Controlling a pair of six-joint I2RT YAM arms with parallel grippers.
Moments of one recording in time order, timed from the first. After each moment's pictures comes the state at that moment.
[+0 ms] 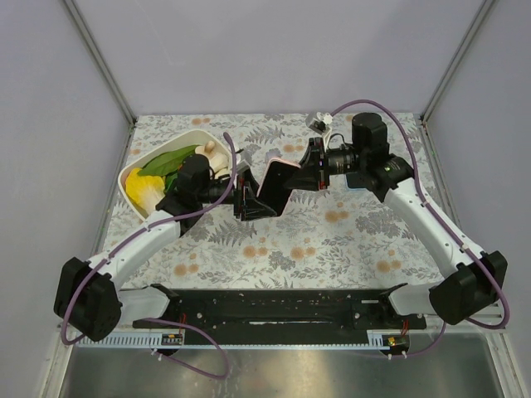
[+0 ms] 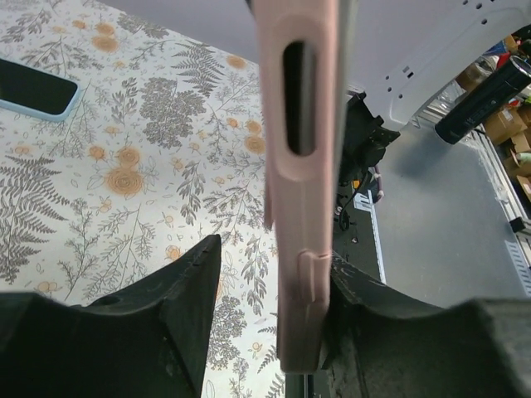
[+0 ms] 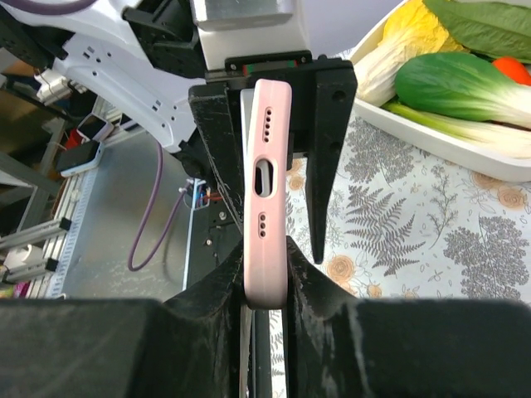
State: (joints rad) left arm -0.51 1.21 0.84 0.21 1.03 -0.25; right arm 0.44 1.34 1.29 -0.23 -1.14 0.14
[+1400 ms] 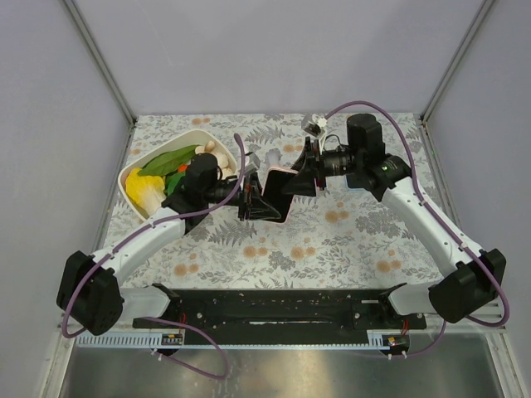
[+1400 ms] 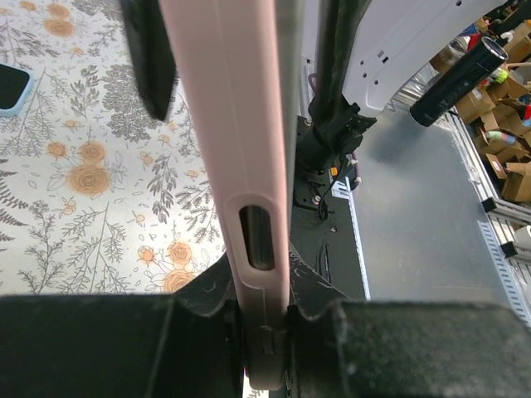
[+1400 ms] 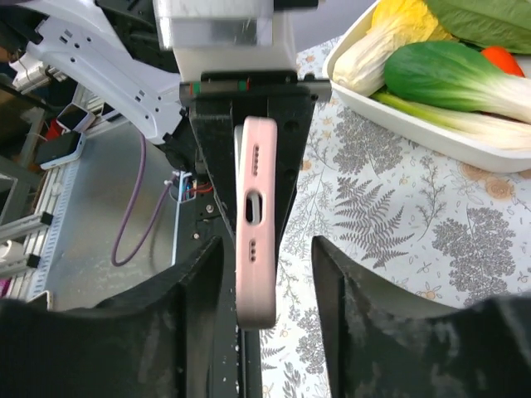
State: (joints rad) left arm -0.55 1.25 0.89 0.16 1.08 -0.23; right arm 0.47 1.36 1.33 -0.36 -1.10 0.04
